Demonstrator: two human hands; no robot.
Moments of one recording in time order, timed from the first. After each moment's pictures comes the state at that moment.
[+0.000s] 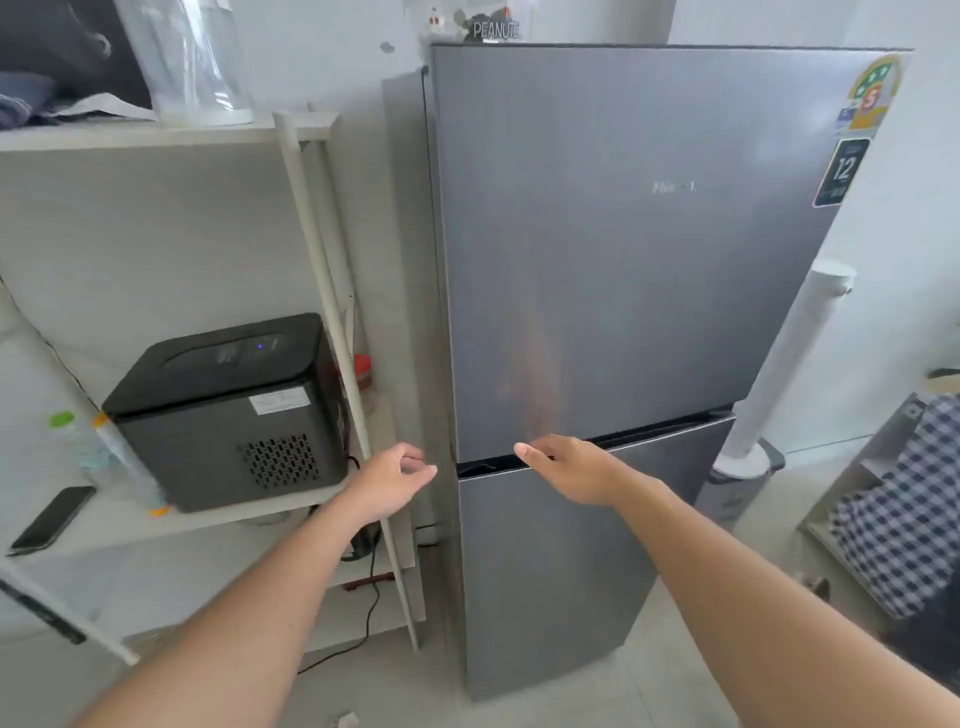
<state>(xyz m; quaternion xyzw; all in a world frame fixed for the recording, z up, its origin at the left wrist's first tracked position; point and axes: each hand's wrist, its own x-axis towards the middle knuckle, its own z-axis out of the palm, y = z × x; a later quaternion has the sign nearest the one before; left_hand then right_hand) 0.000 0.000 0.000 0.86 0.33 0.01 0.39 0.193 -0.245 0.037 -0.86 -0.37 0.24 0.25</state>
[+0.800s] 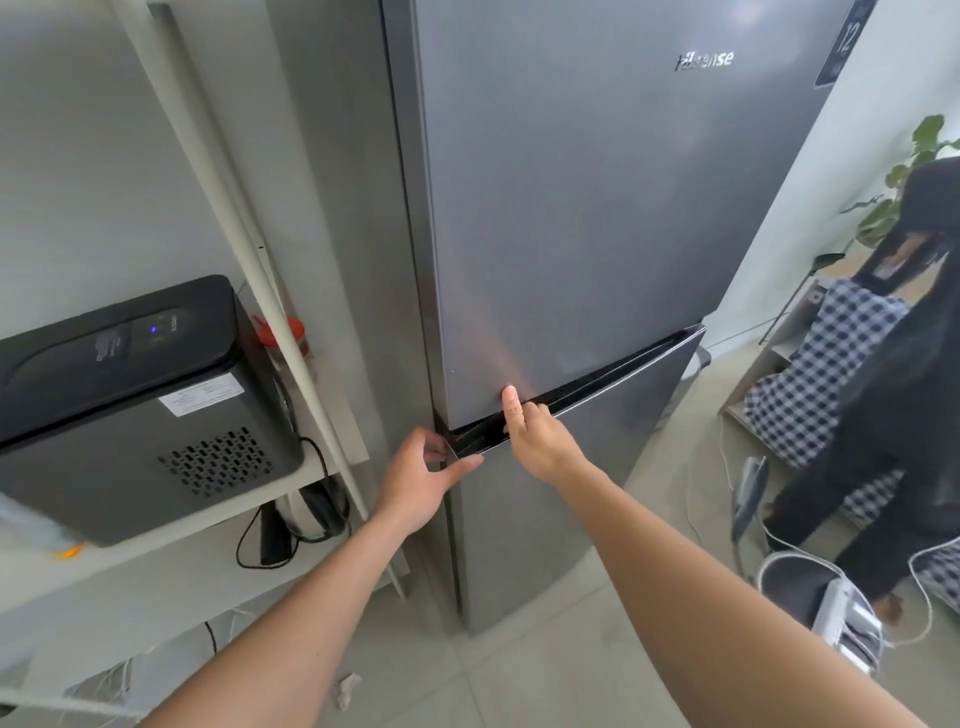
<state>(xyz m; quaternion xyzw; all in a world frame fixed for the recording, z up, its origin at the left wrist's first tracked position) 0.038 -0.008 -0.076 0.82 0.28 0.07 0.49 0.160 -0.172 -0.029 -0.90 -0.14 0.21 0.36</state>
